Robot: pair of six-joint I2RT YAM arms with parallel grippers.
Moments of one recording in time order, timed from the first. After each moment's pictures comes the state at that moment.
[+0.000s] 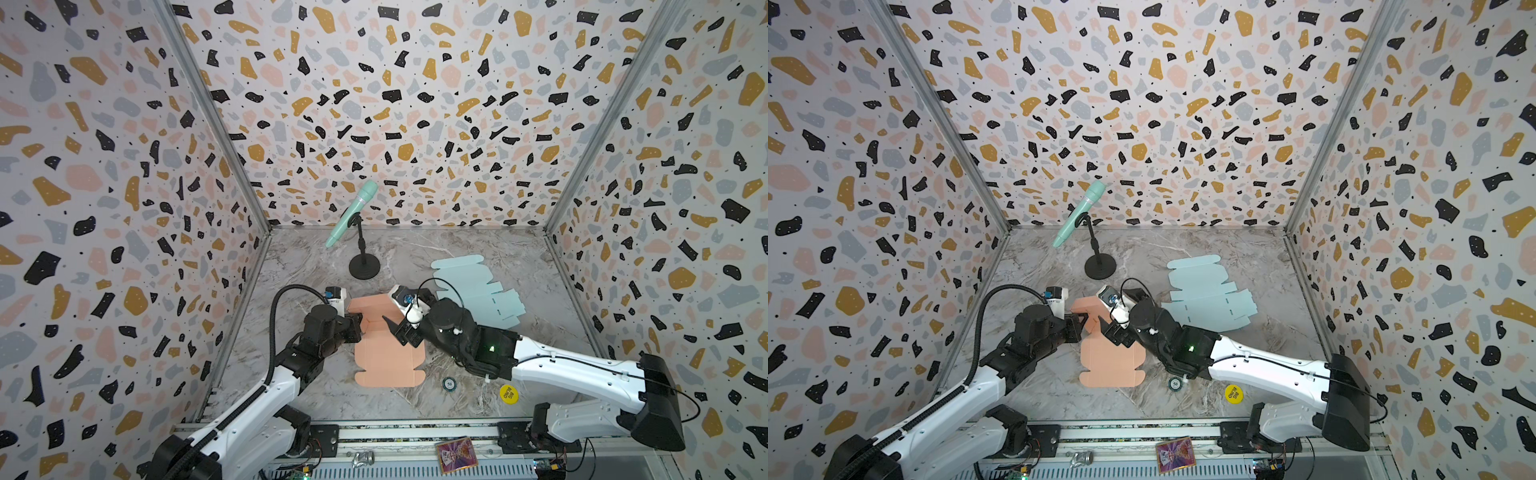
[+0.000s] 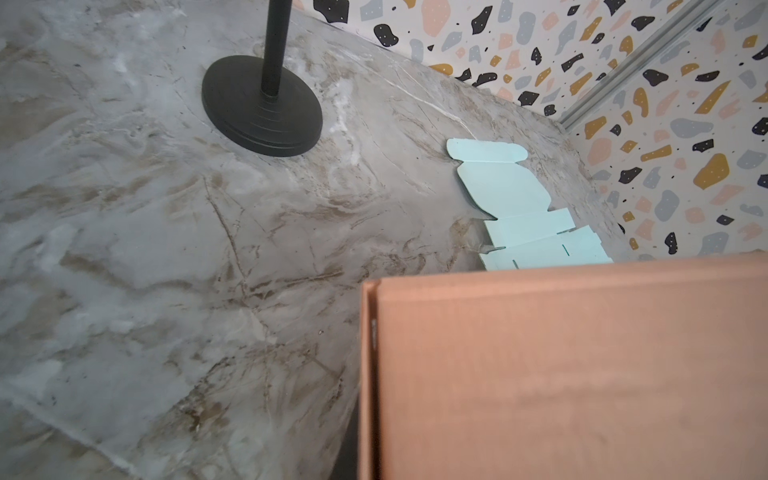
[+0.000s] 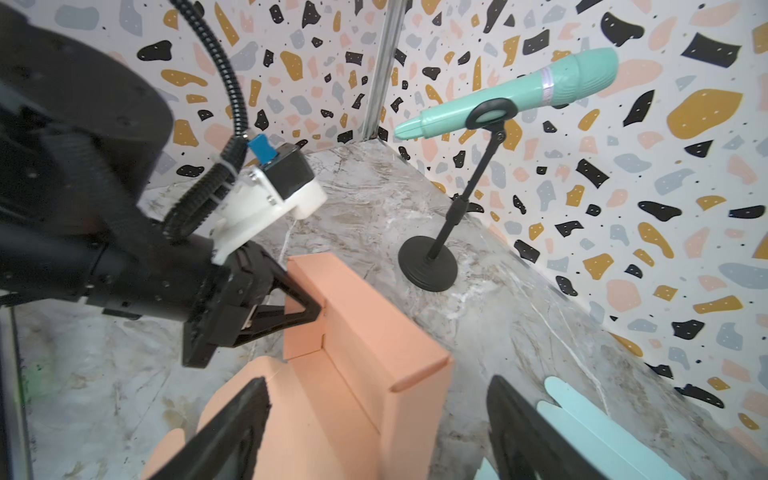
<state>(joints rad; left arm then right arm) -0.43 0.93 0.43 -0.03 0.12 -0.48 1.14 1.29 1.05 -0.06 0.32 -0.15</state>
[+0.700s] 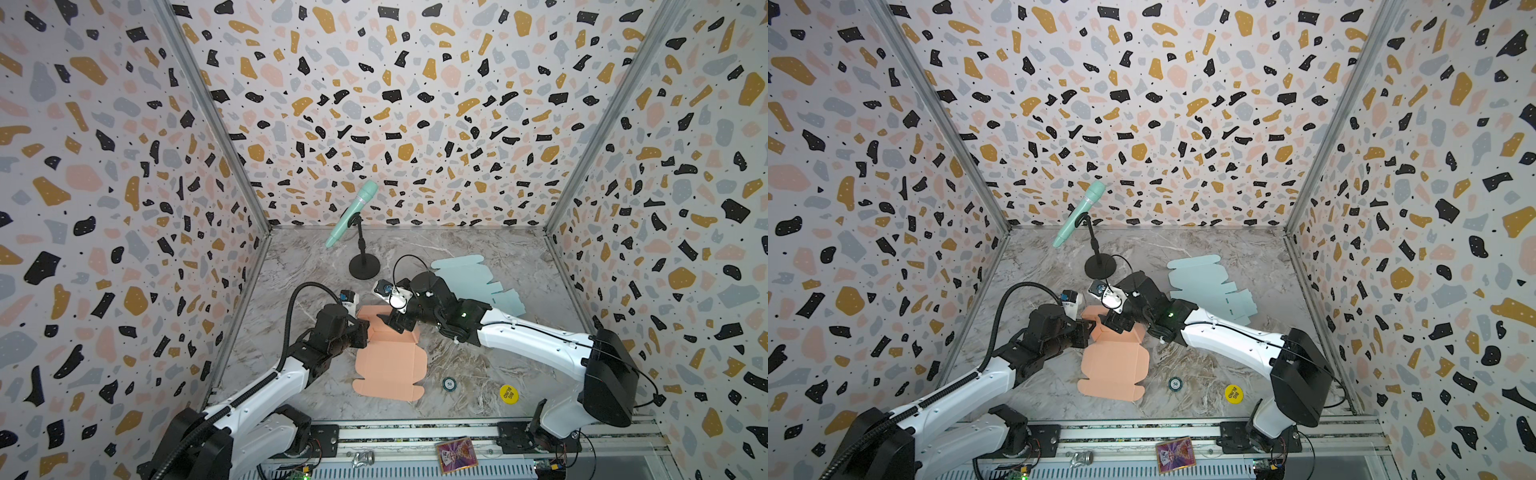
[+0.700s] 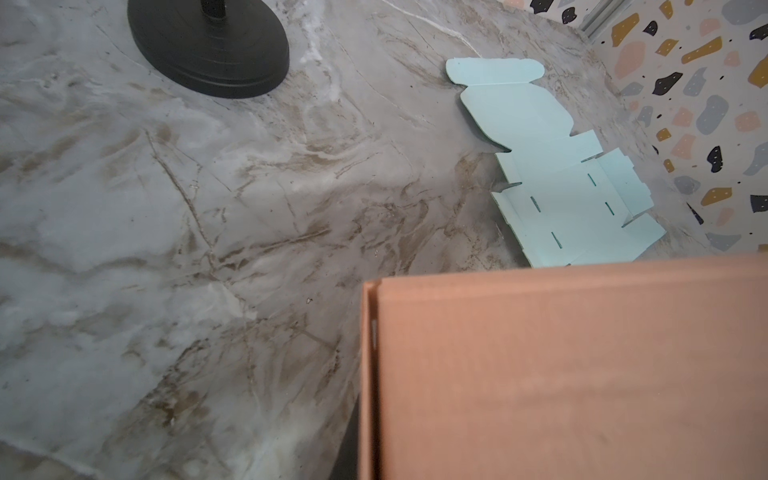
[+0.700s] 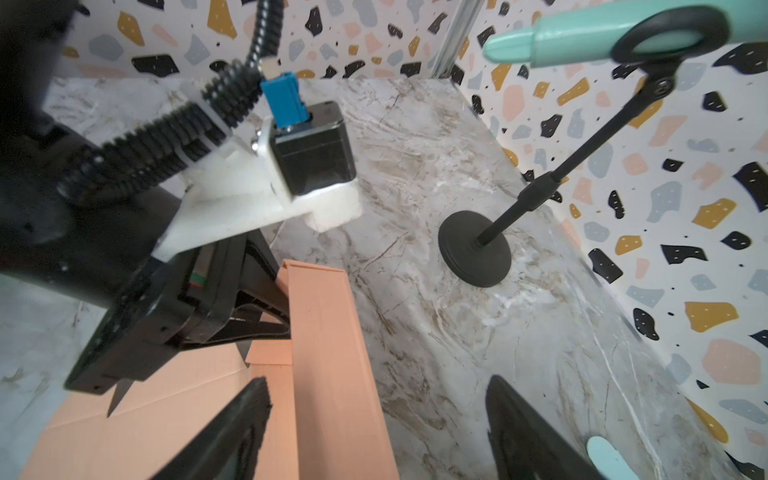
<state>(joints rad) -0.48 1.05 0.44 -0.05 0.13 -0.40 0.98 1.57 1.18 -0.15 -0.05 -0.34</state>
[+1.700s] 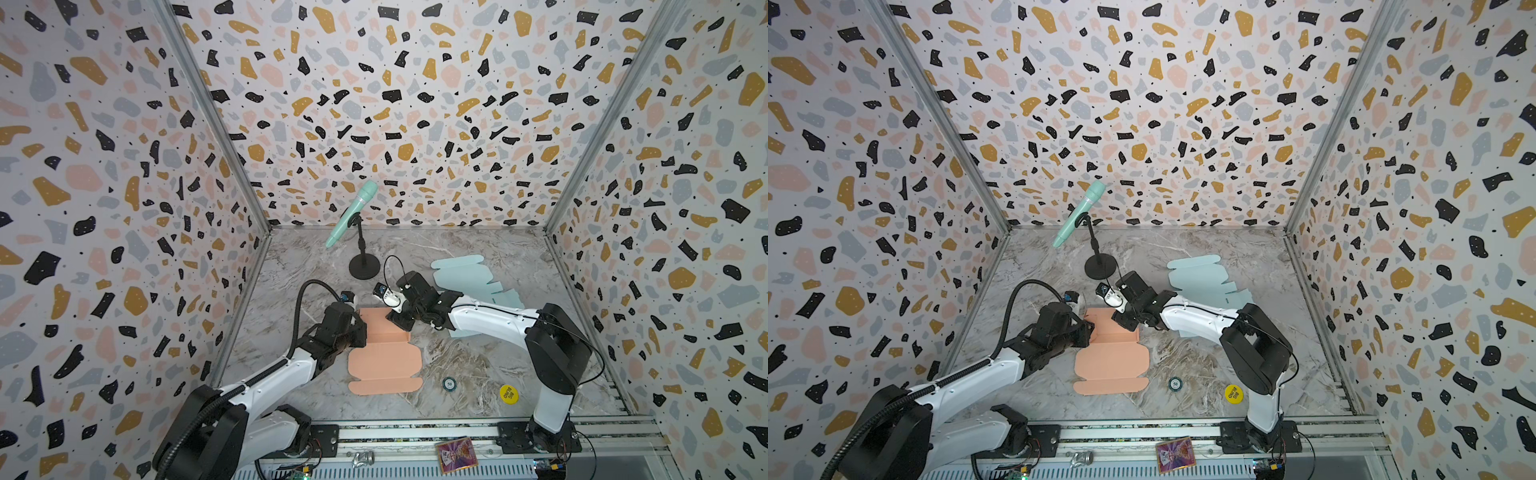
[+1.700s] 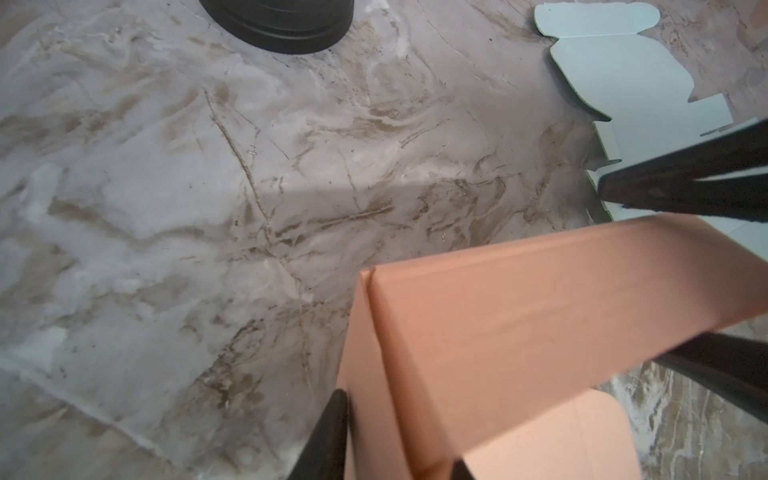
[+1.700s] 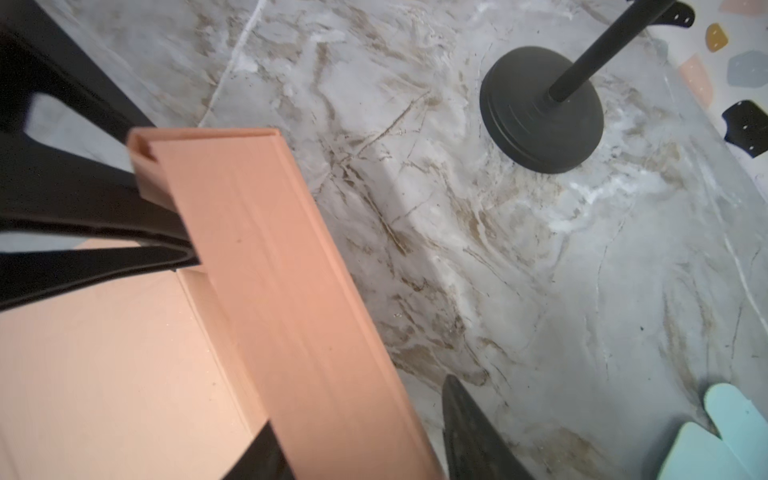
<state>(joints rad) -0.48 1.16 0.47 -0.08 0.00 -0.39 0.88 1.83 1.27 -0.26 -0.07 -0.29</state>
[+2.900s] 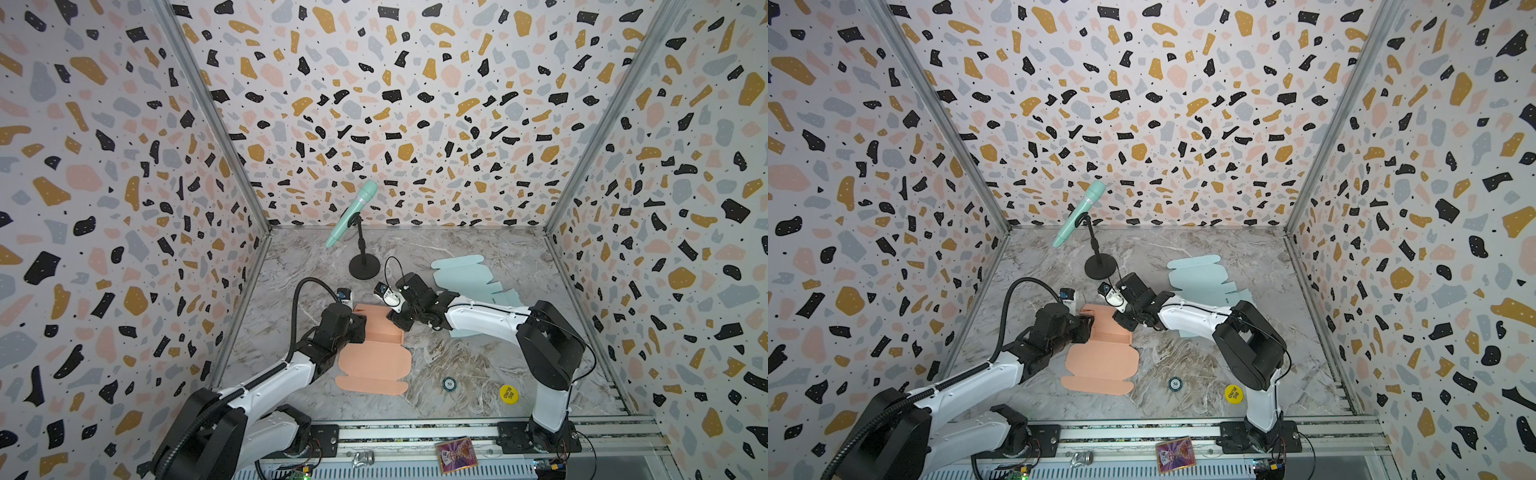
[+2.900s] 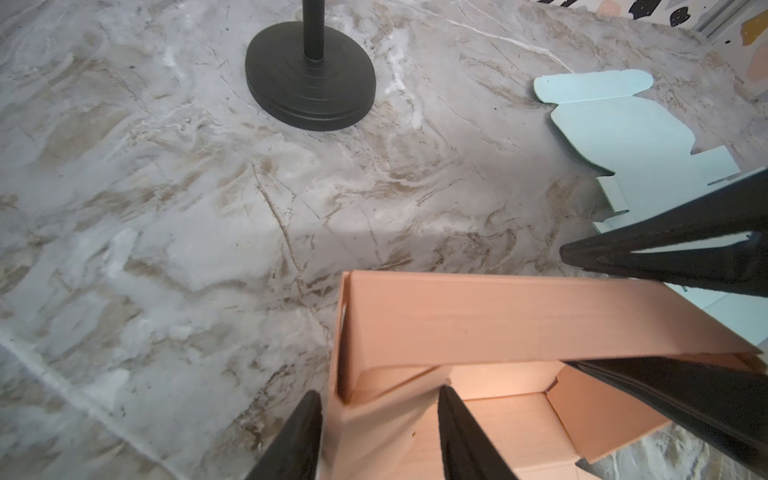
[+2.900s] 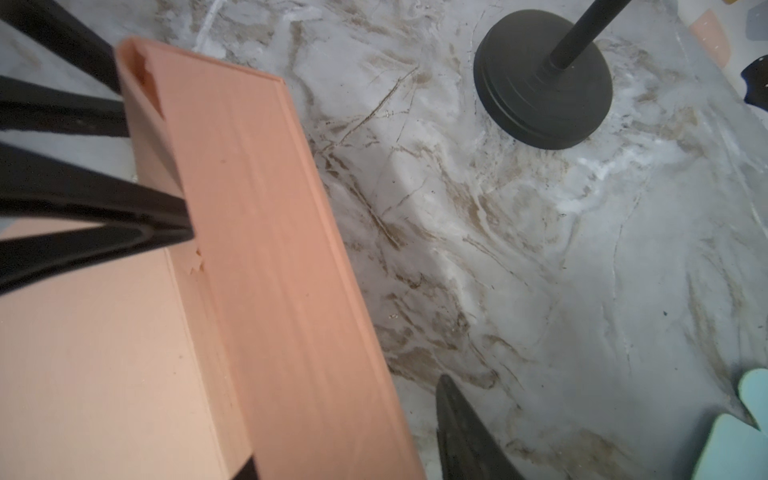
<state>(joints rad) -0.48 1.11 0.42 0.05 -0.10 -0.36 0.88 1.87 1.26 -0.22 -0.04 -0.25</state>
